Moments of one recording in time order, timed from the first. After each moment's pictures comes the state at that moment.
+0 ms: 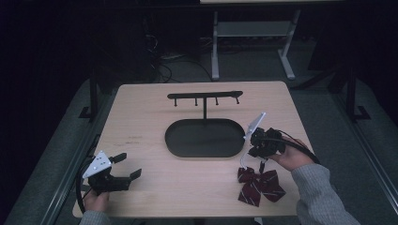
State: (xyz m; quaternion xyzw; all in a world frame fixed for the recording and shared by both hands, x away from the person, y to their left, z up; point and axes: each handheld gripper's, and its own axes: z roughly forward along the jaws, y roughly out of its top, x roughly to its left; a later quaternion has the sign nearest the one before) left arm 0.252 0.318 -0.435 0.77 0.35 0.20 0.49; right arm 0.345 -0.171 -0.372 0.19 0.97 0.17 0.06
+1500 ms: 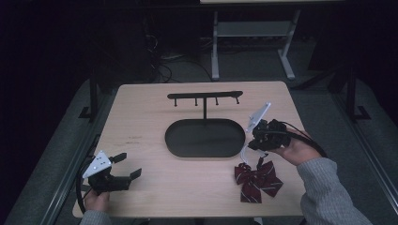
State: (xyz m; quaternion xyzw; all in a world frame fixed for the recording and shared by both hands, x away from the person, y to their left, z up) left arm 0.253 0.318 -0.435 0.77 0.35 0.21 0.49; right arm 0.337 -0.169 -0.326 0.16 0.96 0.19 0.08
